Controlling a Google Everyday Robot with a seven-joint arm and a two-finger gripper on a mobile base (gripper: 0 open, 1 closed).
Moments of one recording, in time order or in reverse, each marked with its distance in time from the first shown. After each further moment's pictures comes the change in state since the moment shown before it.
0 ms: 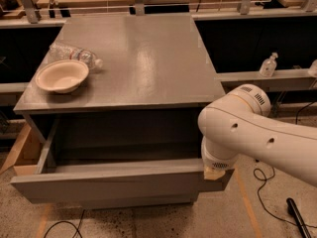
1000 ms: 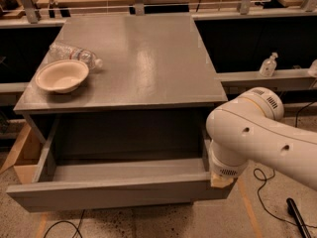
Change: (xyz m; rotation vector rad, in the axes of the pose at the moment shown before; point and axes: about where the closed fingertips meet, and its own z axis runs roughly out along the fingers) arm 0.018 0.022 -0.010 -0.036 0.016 0.041
